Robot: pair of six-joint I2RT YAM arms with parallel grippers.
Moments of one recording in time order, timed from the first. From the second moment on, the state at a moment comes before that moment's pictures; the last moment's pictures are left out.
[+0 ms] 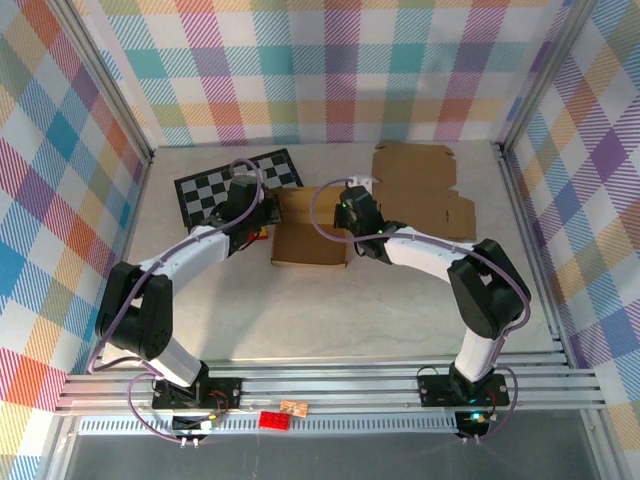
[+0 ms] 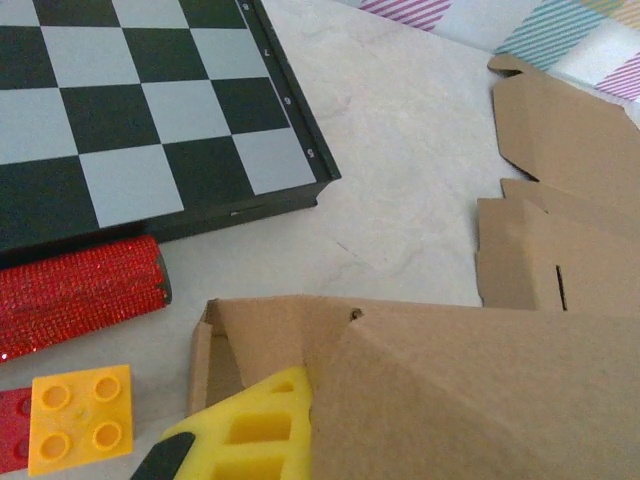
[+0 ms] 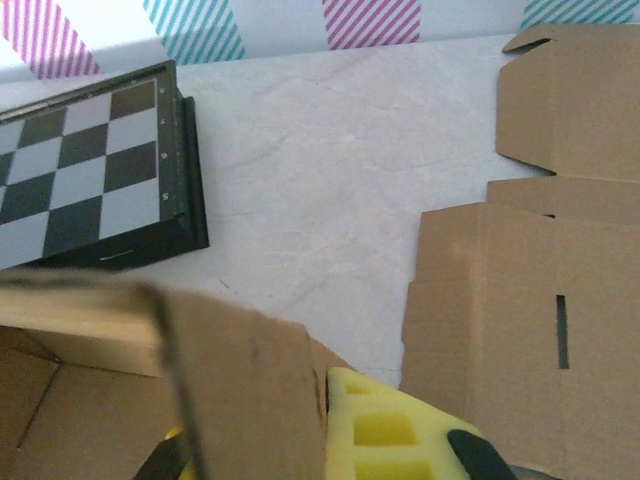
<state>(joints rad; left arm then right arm) -0.38 1.57 1.03 -0.06 0.00 -0.50 0.68 1.76 1.10 0.11 0.37 0.41</state>
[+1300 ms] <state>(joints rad) -0.44 1.38 0.76 0.07 0.04 -0.49 0.72 1.53 1.08 -0.24 0.14 0.53</state>
